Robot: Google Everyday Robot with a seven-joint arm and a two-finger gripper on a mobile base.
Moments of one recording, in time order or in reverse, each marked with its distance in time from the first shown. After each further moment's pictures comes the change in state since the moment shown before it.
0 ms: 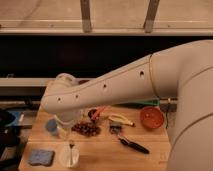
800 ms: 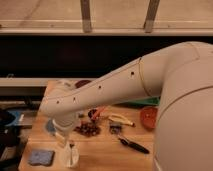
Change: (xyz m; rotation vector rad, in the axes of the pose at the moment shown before) arm 0.004 0.023 0.032 -0.083 0.048 -0.018
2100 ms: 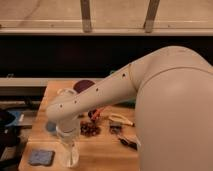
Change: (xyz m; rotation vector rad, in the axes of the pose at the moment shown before) arm 0.014 0.013 0.046 -0.092 0.074 0.031
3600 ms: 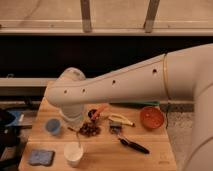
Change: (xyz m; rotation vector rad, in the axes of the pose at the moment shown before) arm 0.013 -0.043 -0.112 0.160 -0.088 0.038
